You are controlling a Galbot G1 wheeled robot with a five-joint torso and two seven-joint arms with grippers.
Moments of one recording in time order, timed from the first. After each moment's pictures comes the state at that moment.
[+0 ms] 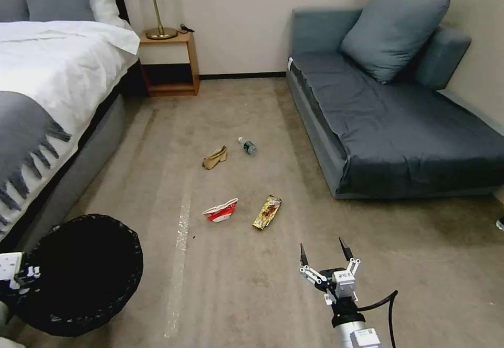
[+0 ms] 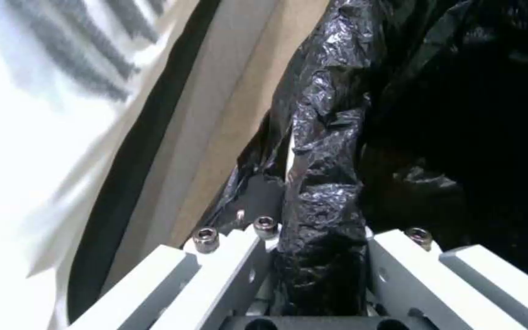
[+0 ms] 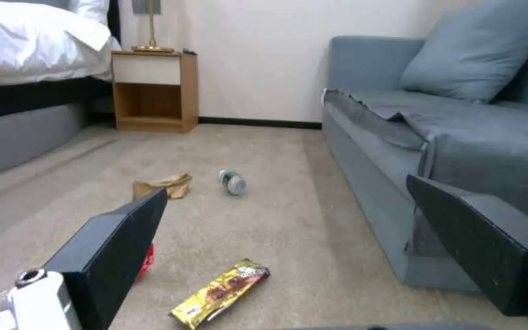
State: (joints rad) left arm 1.81 -1.16 -1.24 -2.13 -0.38 0.64 0.07; right arm -1.78 1.57 0.47 1.92 -0.15 0.40 -0.03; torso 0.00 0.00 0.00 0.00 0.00
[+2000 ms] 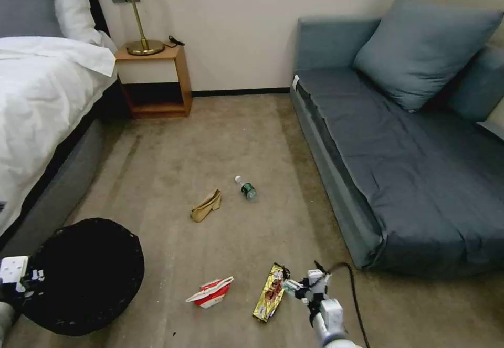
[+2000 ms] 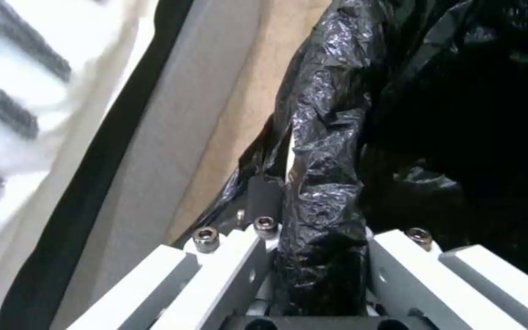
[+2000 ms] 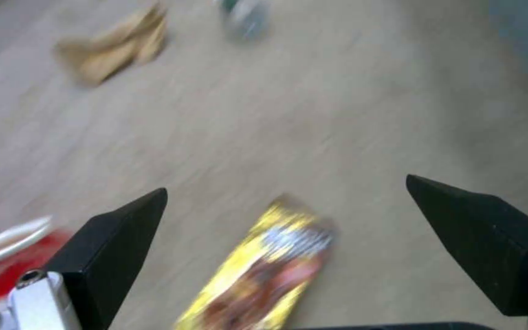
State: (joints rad) left arm 1.81 -1.18 -1.21 -2.09 -0.32 0.60 0.09; right arm -1.55 1.43 0.23 1.76 0.14 -0.26 0.10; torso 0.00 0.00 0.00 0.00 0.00
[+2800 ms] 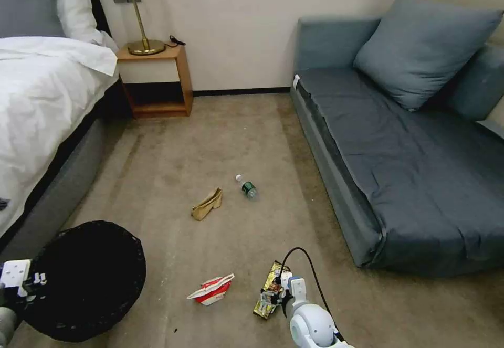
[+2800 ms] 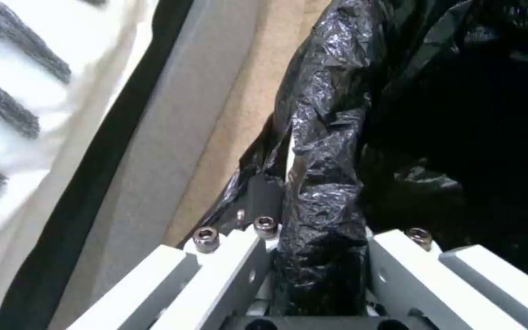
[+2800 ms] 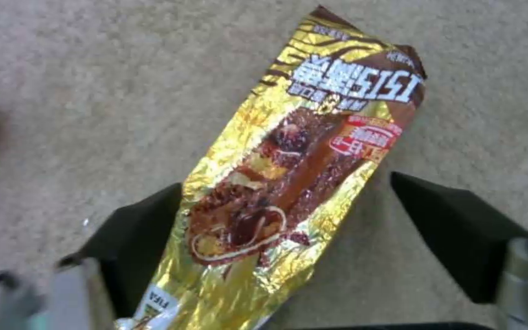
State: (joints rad) left arm 1.82 -1.20 -1.20 -2.11 -0.30 0.59 0.09; right arm -1.29 1.45 0.13 1.42 0.30 -0.51 0.18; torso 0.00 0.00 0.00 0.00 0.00
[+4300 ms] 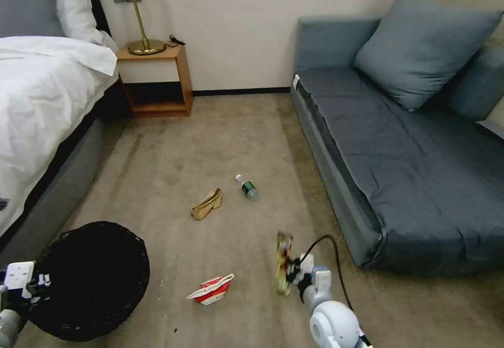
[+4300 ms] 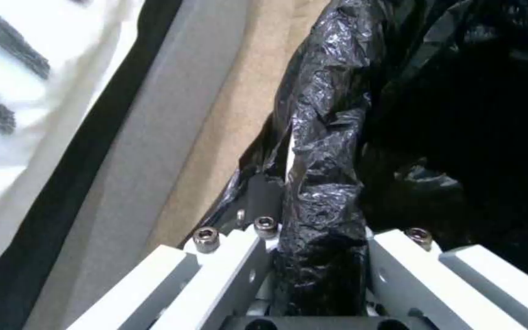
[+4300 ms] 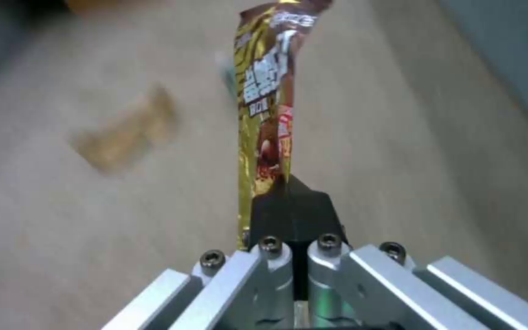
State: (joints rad) left arm 1.83 -1.23 -1.19 -2.12 -0.30 0.56 0.10; right arm -1.40 1.33 0.18 1.85 0.37 -0.27 0.22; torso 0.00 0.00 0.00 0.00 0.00
